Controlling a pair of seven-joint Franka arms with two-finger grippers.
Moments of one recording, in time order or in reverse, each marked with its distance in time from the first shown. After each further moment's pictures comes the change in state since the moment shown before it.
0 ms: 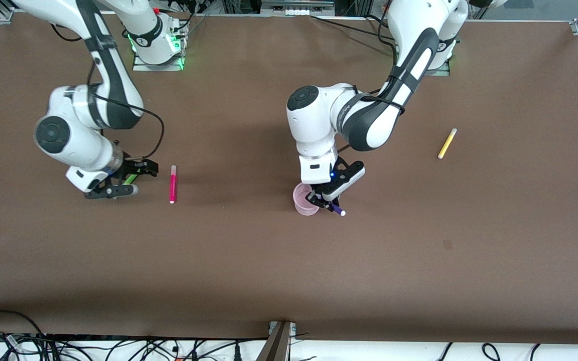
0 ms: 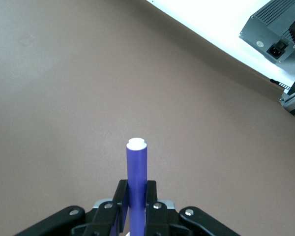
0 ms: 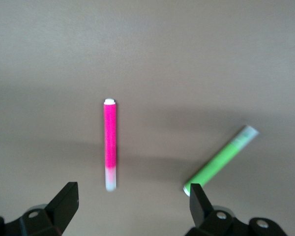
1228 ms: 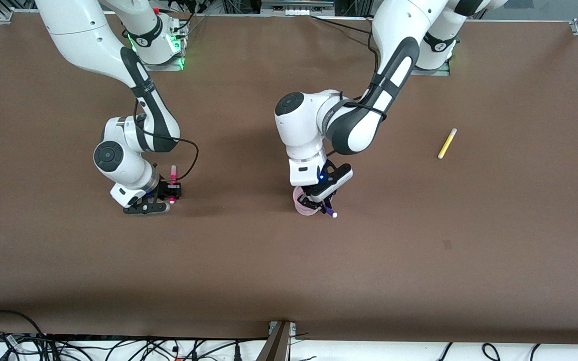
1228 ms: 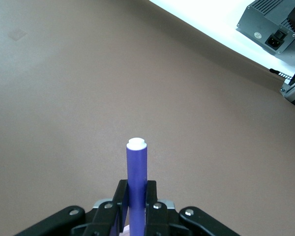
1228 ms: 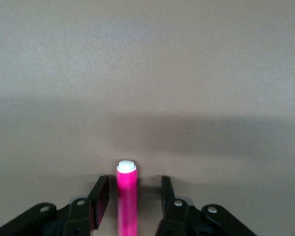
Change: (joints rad) left arm -0.081 0.073 0.069 0.061 0.001 0.000 -0.021; right arm 0.021 0.223 0.037 0.041 0.060 0.274 0.022
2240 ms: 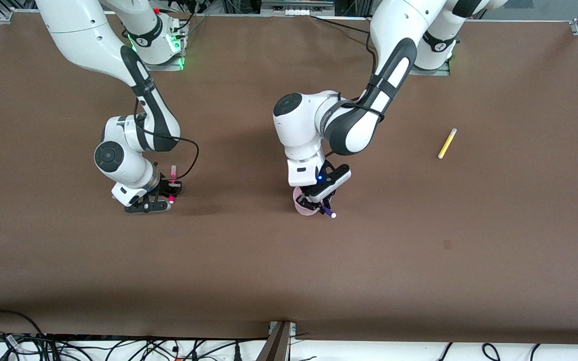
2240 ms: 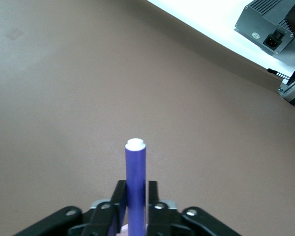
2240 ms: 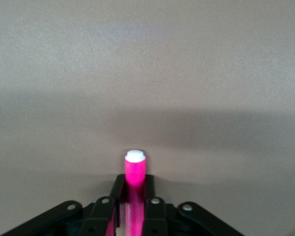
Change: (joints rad) left arm -0.006 0.011 0.005 0.015 0.000 0.000 -0.003; right arm 0.003 -0.008 0.002 -0.004 0.007 -0.036 0.000
